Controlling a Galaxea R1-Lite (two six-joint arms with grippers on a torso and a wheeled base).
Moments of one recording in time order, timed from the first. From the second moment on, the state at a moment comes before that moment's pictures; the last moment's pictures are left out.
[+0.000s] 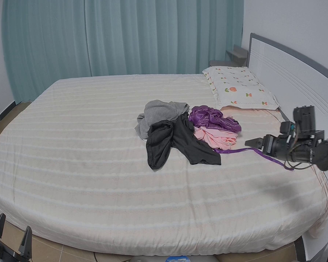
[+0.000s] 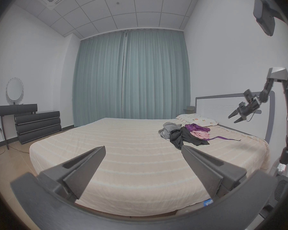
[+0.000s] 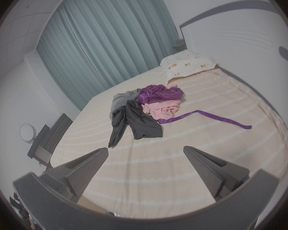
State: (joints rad) left arm 0.00 0.02 -0.02 0.00 0.03 -0.01; right arm 0.19 1.74 -0.79 -0.40 0.12 0.39
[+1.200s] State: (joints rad) left arm 0.00 0.02 -0.02 0.00 0.03 -0.01; right arm 0.31 2.72 -1.80 -0.20 -0.11 0.53
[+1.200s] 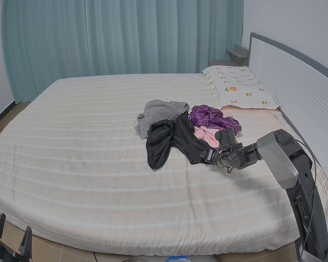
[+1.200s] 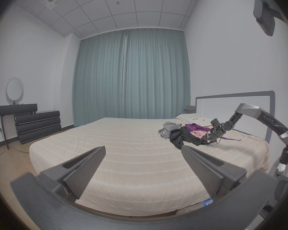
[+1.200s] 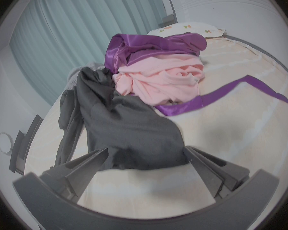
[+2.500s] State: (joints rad) left arm 0.00 0.02 -0.02 0.00 0.03 -0.01; right arm 0.38 2.63 -1.67 -0.26 -0.07 0.80
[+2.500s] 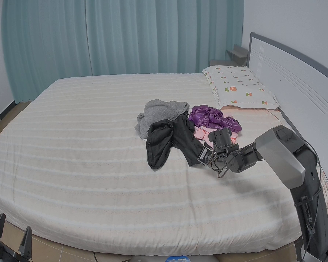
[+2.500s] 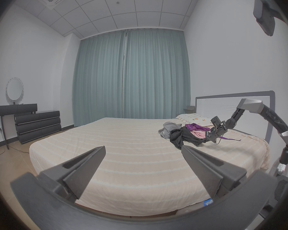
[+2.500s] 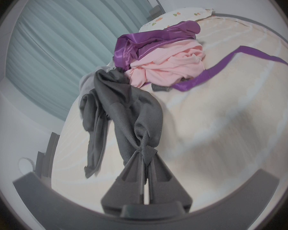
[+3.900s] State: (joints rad) left arm -0.06 0.26 -0.21 -0.07 -0.16 -0.14; right arm 0.58 1.62 -0.77 -0.90 0.17 0.84
